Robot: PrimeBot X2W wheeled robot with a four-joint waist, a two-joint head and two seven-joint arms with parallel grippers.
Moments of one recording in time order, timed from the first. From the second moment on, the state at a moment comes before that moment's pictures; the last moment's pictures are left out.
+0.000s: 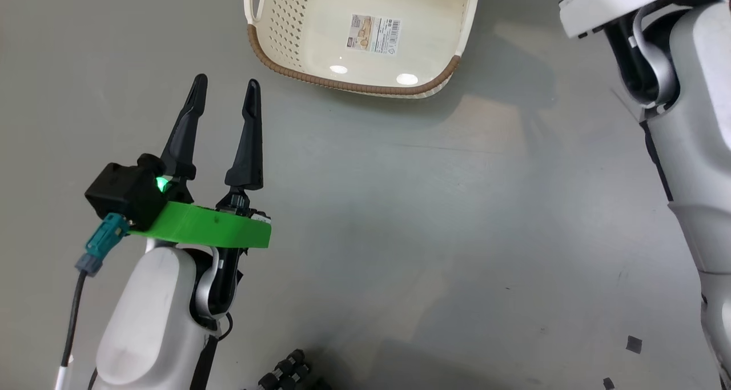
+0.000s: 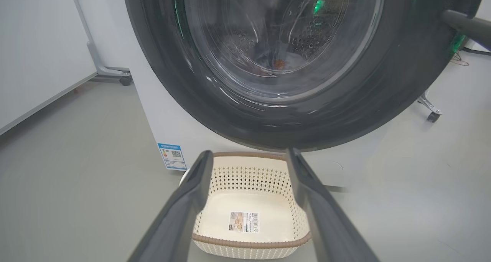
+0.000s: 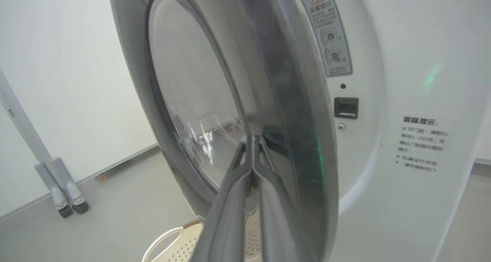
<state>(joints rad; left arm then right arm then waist) -0.37 0.02 -0.23 0.08 -0.43 -0.12 -0.26 -0.97 -0.21 0.41 0.33 0.35 0.09 -0.14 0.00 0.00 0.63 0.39</state>
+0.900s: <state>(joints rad) -0.43 0.02 -0.29 0.06 -0.45 -0.12 -0.26 -1.24 -0.21 0.36 0.56 0.33 0.07 -0.20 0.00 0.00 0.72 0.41</state>
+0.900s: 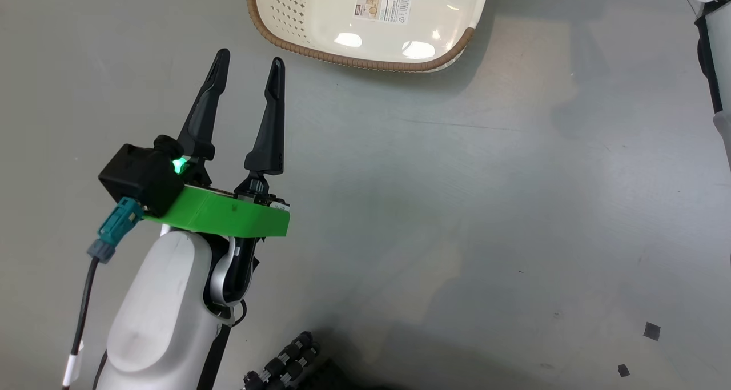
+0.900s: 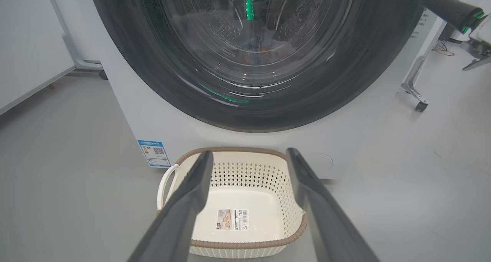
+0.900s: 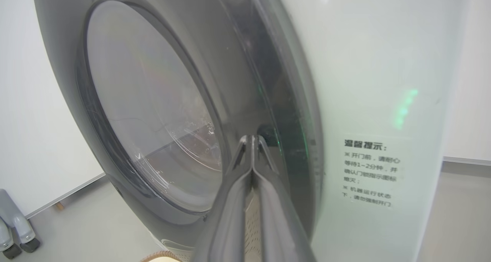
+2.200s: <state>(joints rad) -0.38 0.02 -0.17 0.14 -0.33 -0.12 -0.26 -0.99 -0.16 0.40 0.71 0.45 0.12 -0.25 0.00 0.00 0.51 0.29</state>
